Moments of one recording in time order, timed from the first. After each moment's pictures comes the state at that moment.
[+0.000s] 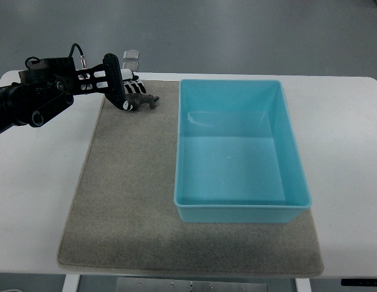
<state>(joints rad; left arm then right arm) -1.21 0.32 0.03 -0.53 1.11 -0.21 -0.19 0.00 0.00 0.00 0.10 -0.04 0.25 0.00</state>
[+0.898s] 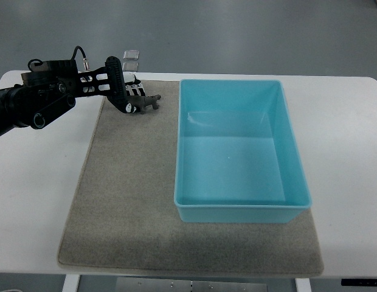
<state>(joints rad) -1.20 0.32 0.03 -0.53 1.09 -0.21 -0.19 0.00 0.00 0.00 0.10 -0.04 0.25 0.00</state>
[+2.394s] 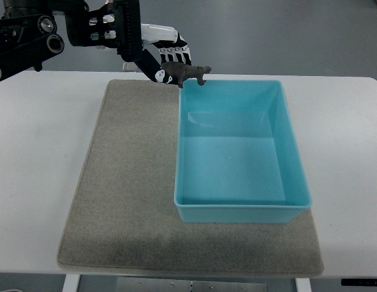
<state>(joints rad) -1.48 0.53 -0.04 -1.07 1.07 -0.38 -0.19 0.00 0.00 0.00 0.10 -0.04 0.25 0.00</state>
